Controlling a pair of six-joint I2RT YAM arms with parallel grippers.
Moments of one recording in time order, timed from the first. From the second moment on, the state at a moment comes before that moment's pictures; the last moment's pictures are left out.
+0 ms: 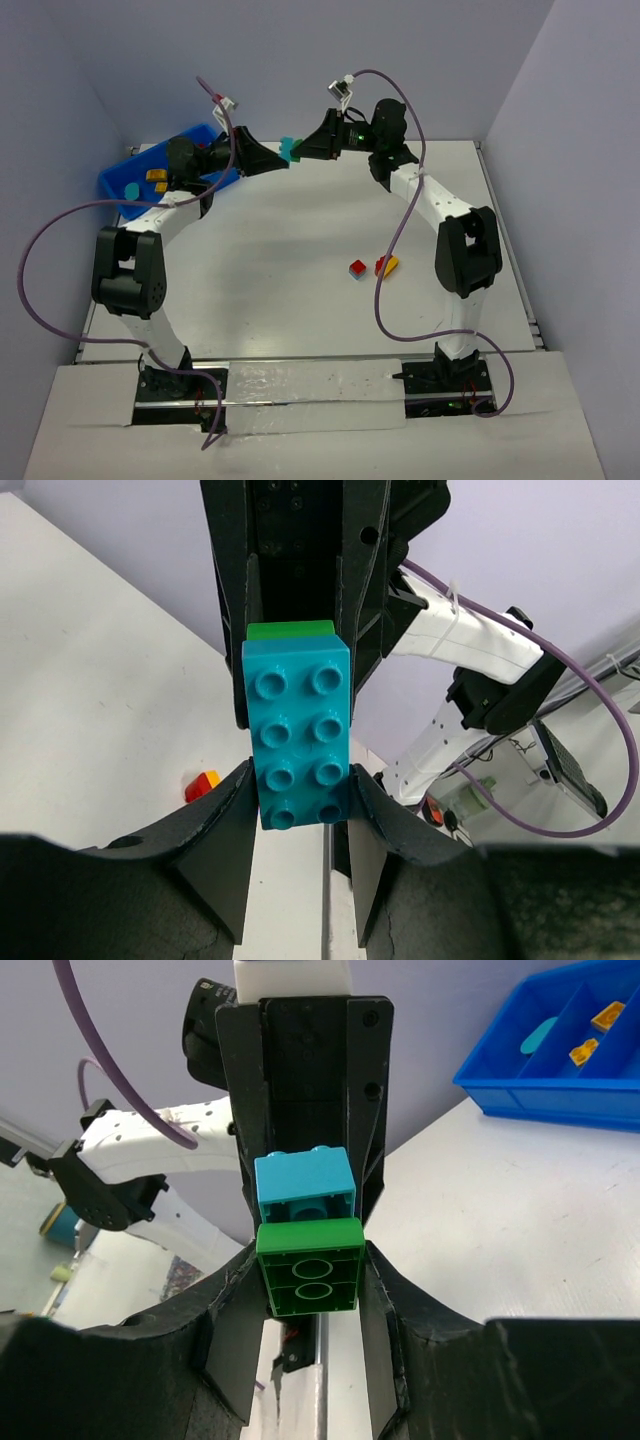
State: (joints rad) left arm -0.20 1.79 1.25 1.03 1.16 -1.21; right arm 0.36 1.94 1.64 0.50 -1.13 0.96
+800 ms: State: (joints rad) left arm 0.29 1.68 1.50 0.00 0.68 -0.42; right arm 0.32 1.89 1.69 -0.12 -0.93 0.44
